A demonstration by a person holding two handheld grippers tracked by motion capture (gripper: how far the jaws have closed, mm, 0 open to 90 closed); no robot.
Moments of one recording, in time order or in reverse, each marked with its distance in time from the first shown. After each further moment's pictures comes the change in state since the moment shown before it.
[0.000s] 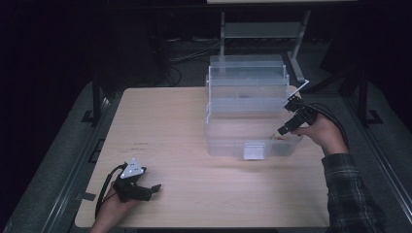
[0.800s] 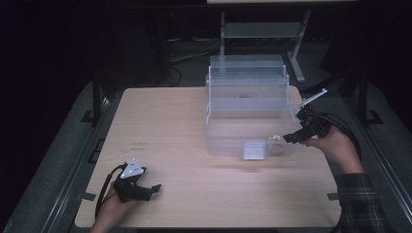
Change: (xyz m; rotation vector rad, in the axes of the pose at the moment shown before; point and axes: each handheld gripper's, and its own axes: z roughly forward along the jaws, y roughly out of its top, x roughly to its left) left arm 0.000 0.000 0.000 0.000 0.000 0.000; right arm 0.016 -0.042 -0.029 -0.131 0.010 -0.006
